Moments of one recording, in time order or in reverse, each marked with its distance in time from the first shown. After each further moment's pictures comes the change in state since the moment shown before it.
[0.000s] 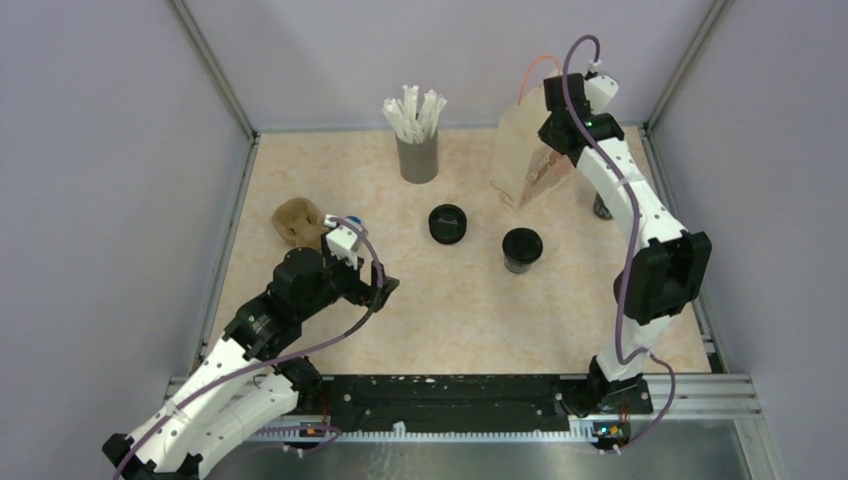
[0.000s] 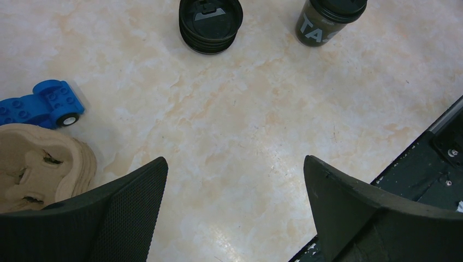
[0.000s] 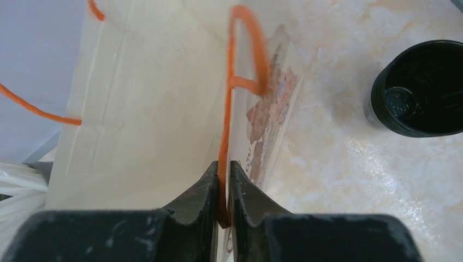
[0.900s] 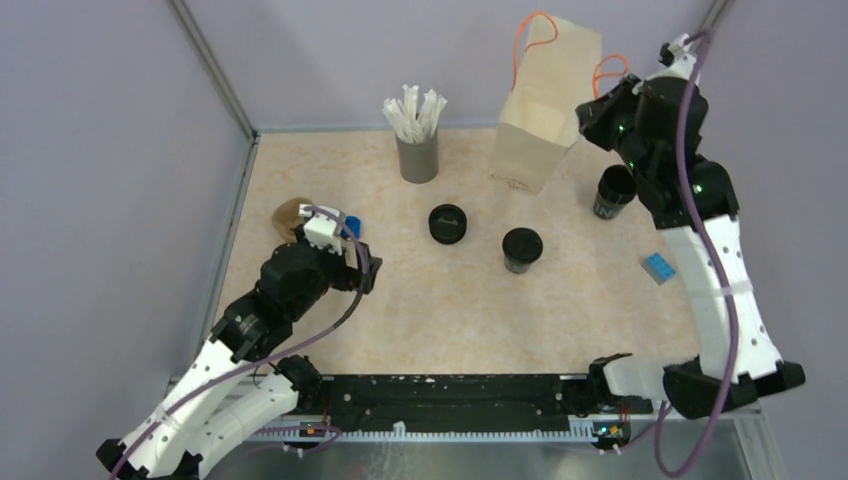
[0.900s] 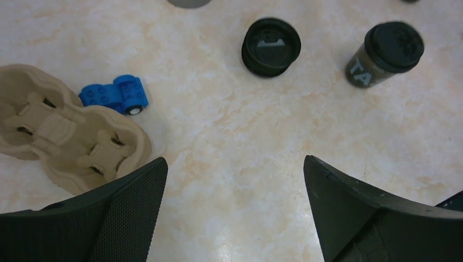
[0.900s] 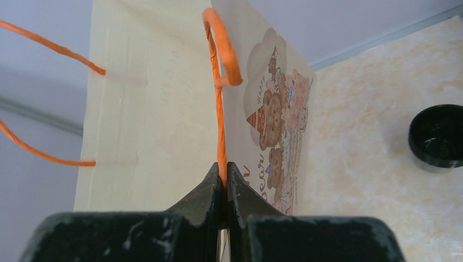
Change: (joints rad) left arm 0.000 0.000 0.068 -0.063 -0.226 -0.055; right arm 0.014 -0.452 -0.018 0.035 -0.233 -0.152
